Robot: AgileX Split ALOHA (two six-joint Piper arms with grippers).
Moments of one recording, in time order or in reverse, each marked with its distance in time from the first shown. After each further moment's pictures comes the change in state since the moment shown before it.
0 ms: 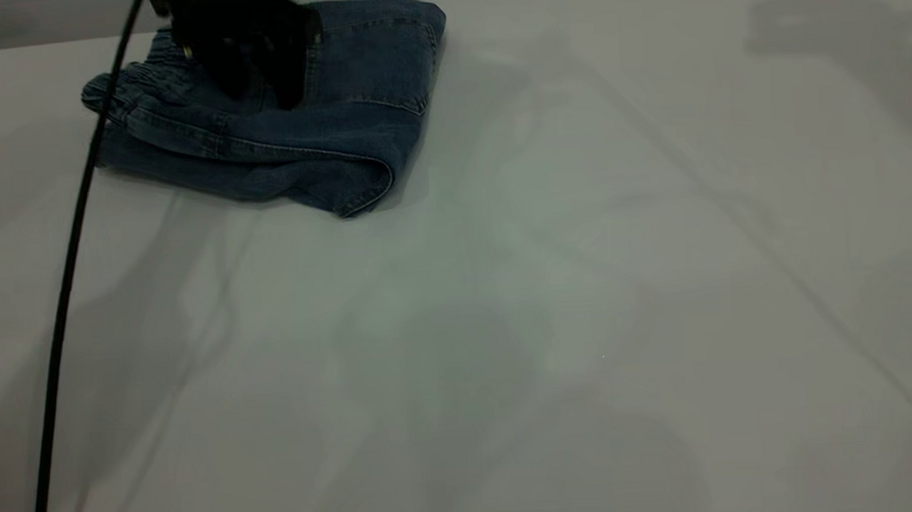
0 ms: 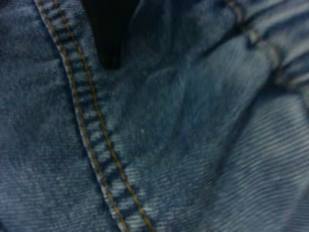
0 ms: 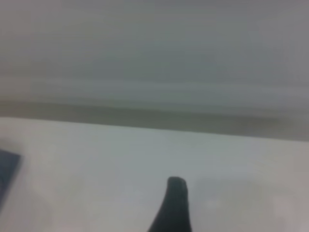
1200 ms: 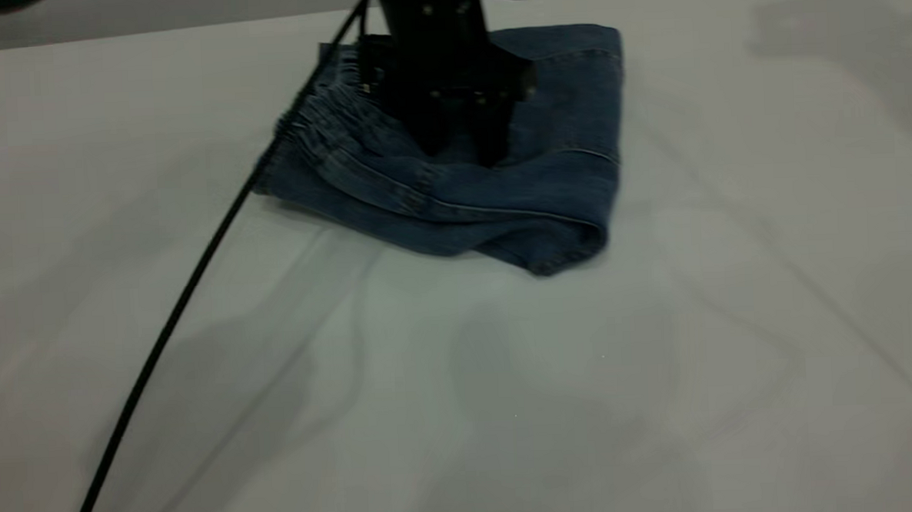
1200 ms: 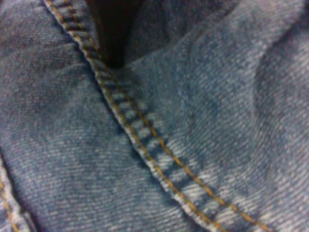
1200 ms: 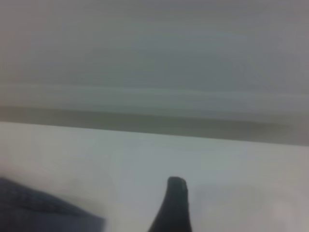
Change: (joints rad) left arm -0.298 0.039 0.001 -0.162 0.007 -0.070; right arm 0.000 -0.011 0.000 0.001 -0.001 0.000
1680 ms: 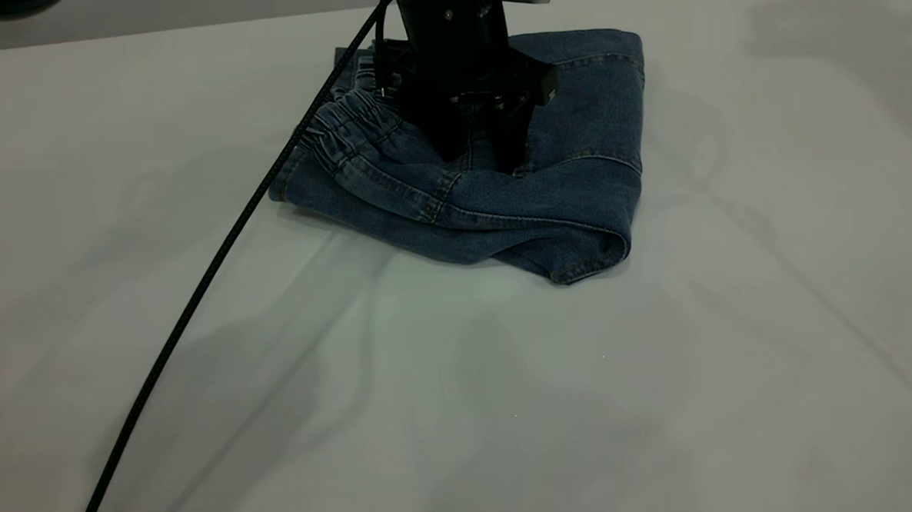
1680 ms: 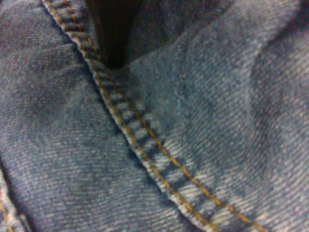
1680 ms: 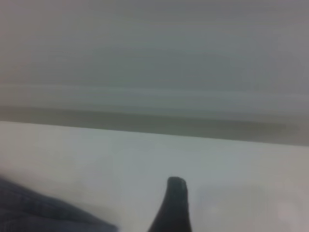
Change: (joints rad) left arm -0.014 -0.001 0.000 -0.012 0.000 -0.011; right arm 0.000 0.000 0.000 0.016 0.000 0.000
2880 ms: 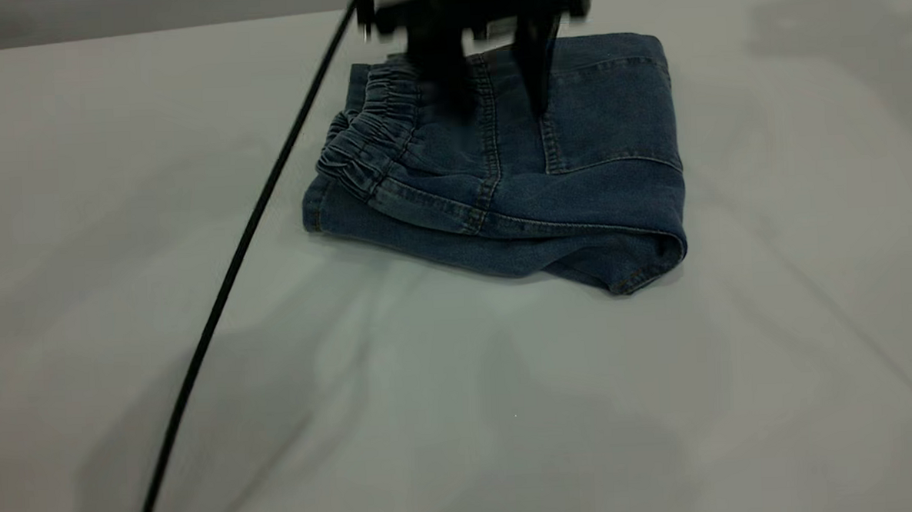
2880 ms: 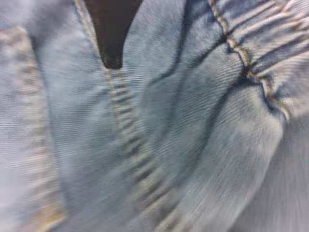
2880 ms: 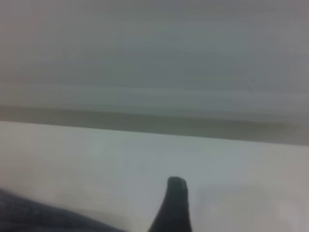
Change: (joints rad) left arm -0.015 -0.124 -0.002 -0.026 0.003 -0.240; right arm 0.000 0.000 0.000 0.002 0.000 0.000
